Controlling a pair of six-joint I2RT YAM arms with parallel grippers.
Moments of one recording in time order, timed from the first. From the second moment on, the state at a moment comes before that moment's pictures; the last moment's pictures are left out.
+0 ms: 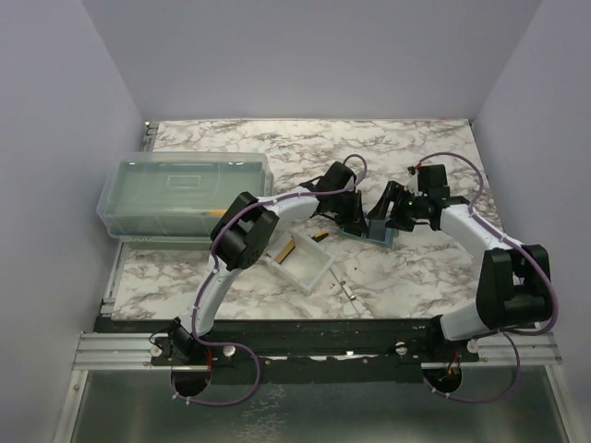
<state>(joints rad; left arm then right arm) -0.75 2.34 1.74 -0.21 0.52 -0.67 0.11 1.46 0.90 -0.34 -0.38 0.48</state>
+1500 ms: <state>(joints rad) -0.74 2.34 1.72 -0.17 0.54 -0.69 0.07 1.58 0.84 -0.26 -0.39 0.51</state>
